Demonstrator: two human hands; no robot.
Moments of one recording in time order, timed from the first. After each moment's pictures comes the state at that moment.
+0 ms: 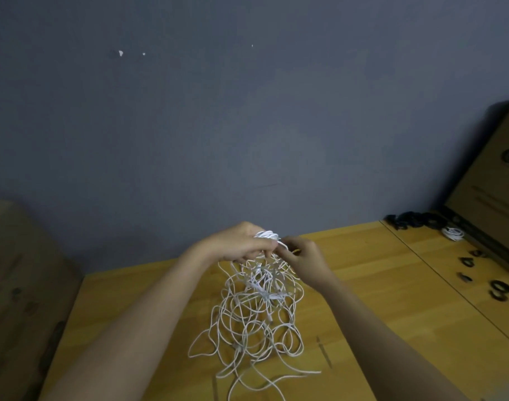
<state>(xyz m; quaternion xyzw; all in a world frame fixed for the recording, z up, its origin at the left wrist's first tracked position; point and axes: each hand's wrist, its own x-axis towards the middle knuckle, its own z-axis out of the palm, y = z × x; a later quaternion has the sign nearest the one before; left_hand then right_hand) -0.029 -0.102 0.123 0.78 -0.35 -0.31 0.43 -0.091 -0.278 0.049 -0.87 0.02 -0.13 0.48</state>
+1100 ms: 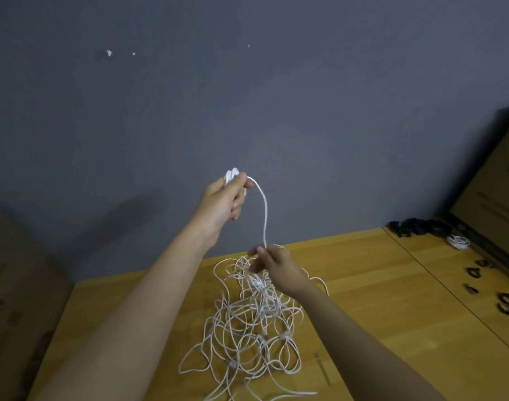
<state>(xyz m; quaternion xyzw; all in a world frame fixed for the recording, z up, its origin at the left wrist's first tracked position) 0.002 -0.123 0.157 0.66 -0.19 -0.07 0.73 -0.062 -0.254 0.048 -0.84 0.03 -0.03 0.55</state>
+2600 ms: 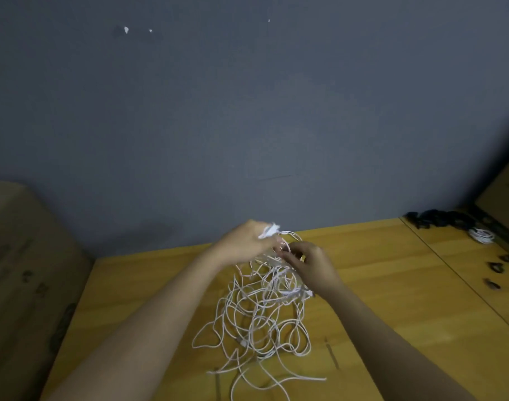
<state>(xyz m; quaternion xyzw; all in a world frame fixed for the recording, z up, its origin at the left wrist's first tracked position) -0.013 -0.114 0.088 0.85 -0.32 -0.16 0.38 -0.076 -0.287 0.017 -0.91 0.01 -0.13 0.38</state>
